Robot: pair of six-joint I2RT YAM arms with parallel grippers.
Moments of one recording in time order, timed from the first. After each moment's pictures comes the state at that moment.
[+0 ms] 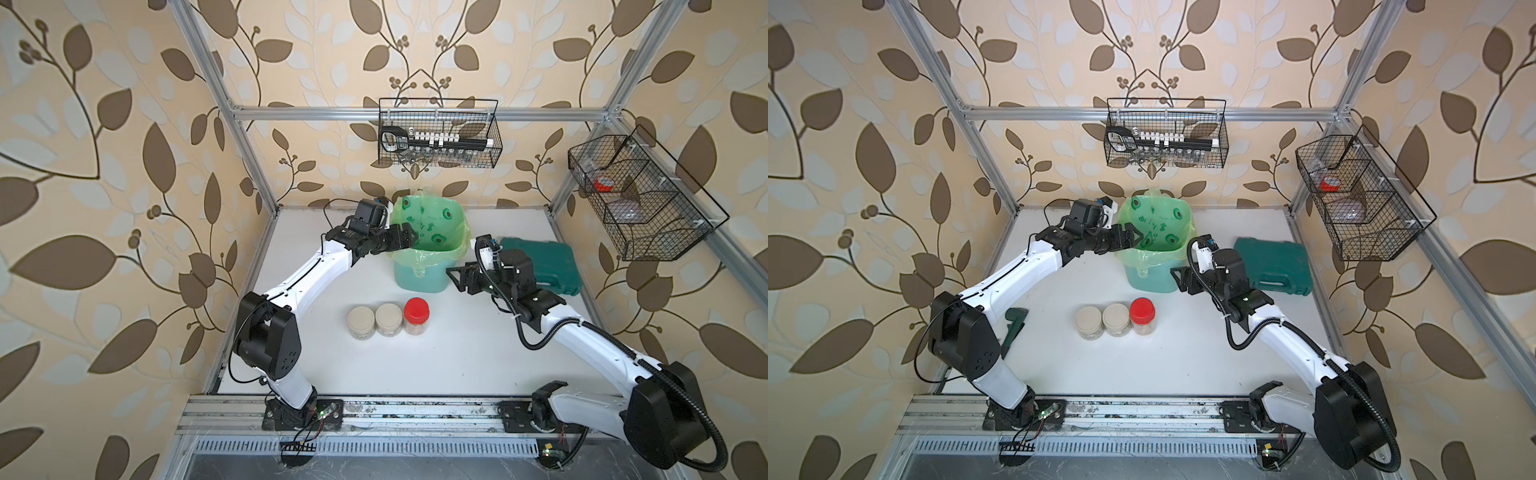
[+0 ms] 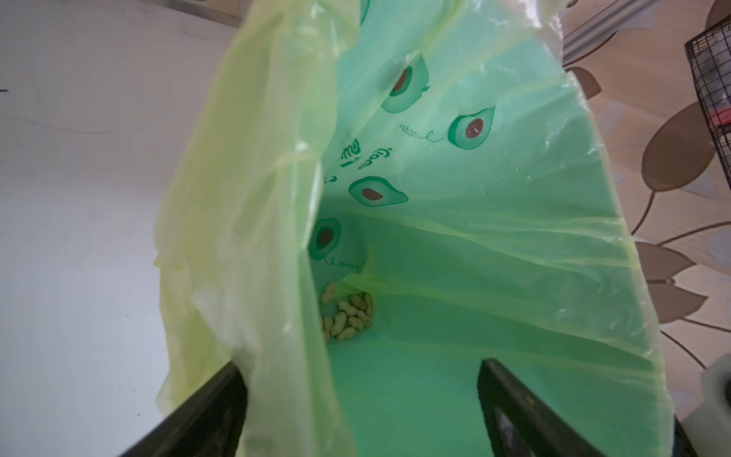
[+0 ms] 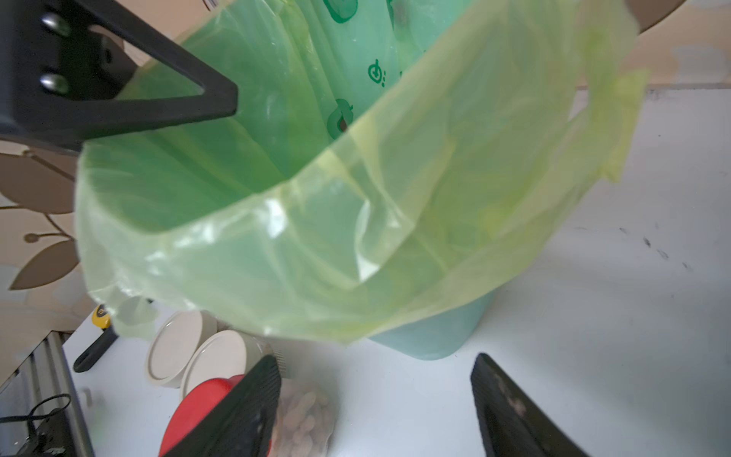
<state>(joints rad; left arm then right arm) -0.45 1.66 1.47 -0.48 0.29 -0.57 0.39 1.21 0.76 -0.02 -0.21 0.28</state>
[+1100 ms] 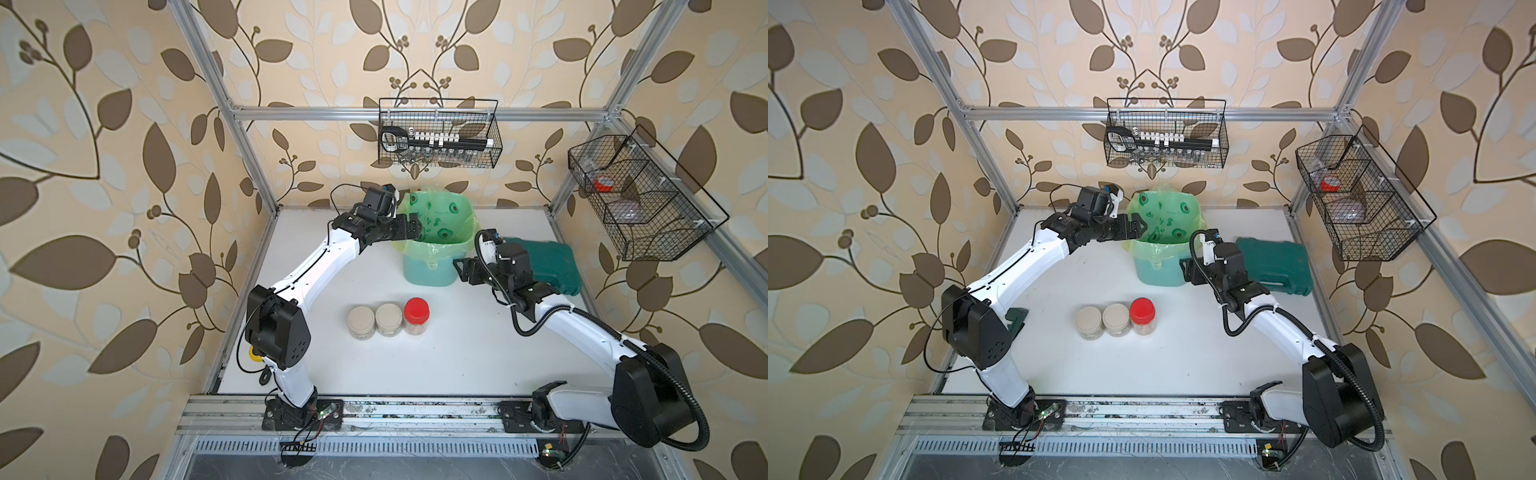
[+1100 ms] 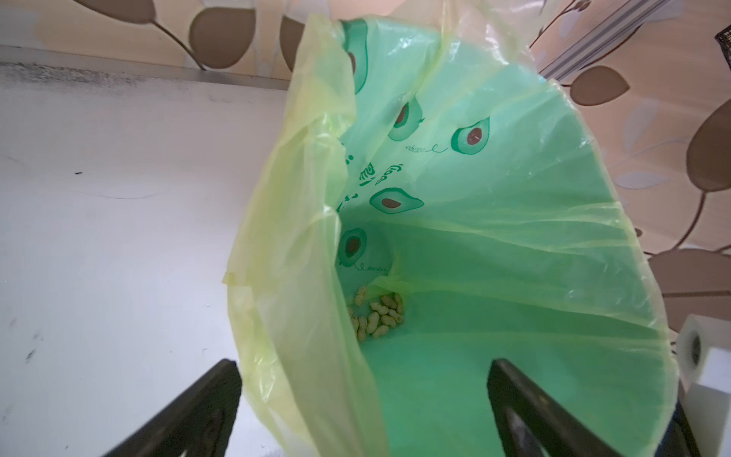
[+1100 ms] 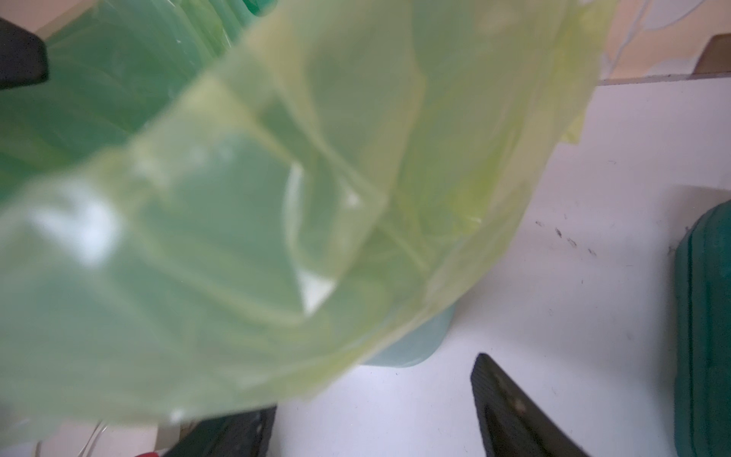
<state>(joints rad) -0.47 1.71 1.65 -0.61 0.16 -0.47 0.34 1.30 0.80 0.00 -0.10 0.29</state>
